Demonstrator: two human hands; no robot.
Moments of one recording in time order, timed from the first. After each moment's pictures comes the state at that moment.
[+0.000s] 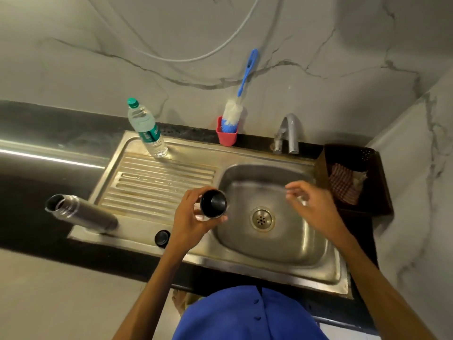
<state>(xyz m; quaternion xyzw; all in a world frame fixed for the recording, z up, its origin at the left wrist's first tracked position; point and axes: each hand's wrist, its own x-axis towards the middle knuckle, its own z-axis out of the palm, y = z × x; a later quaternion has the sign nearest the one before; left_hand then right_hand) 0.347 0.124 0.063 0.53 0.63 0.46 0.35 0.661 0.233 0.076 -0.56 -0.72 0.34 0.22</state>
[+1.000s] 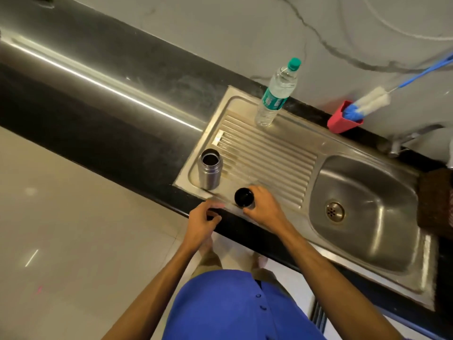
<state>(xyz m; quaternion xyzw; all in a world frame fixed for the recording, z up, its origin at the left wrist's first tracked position) 0.061 -0.037 -0.059 0.38 0.72 0.39 0.42 0.235 0.108 -0.021 -0.49 -0.80 0.34 -0.05</state>
